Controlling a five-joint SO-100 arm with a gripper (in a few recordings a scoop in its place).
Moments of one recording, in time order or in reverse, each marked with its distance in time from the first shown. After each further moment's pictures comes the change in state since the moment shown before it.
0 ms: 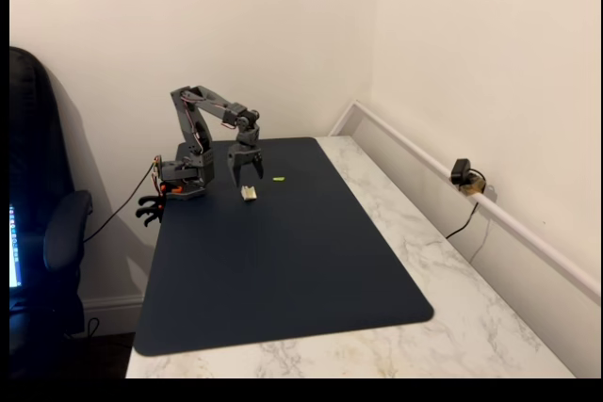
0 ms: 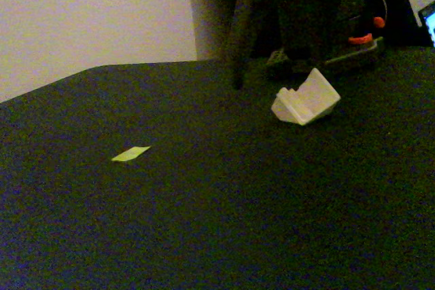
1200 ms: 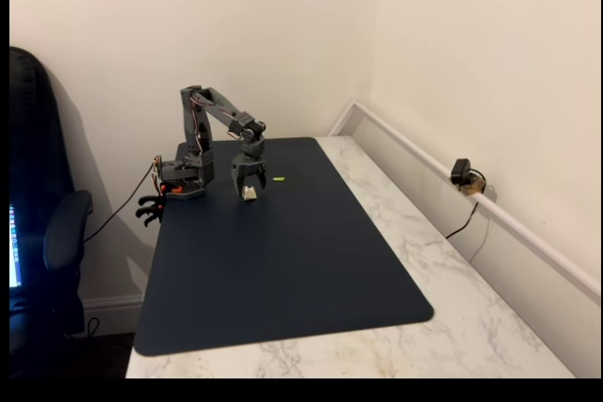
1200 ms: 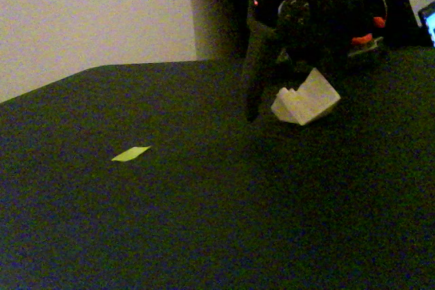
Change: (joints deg) arm -2.8 -13.1 -3.7 -6.0 3.1
